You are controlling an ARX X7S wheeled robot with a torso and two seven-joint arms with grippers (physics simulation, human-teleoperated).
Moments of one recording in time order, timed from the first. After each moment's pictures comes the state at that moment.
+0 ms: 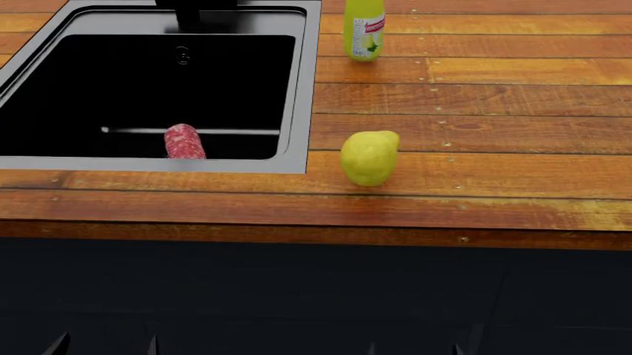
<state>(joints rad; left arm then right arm) 0.00 0.00 0.00 0.00 0.00 0.00 0.00 0.00 0.00 0.00 0.00 0.00 0.00 0.00</state>
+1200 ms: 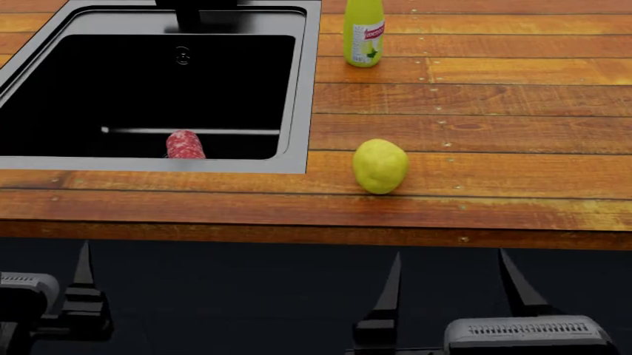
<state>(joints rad) -0.20 -0.21 0.01 0.42 -0.08 -0.57 -0.09 0.08 0.18 -0.05 -0.57 0.08 0.46 0.09</state>
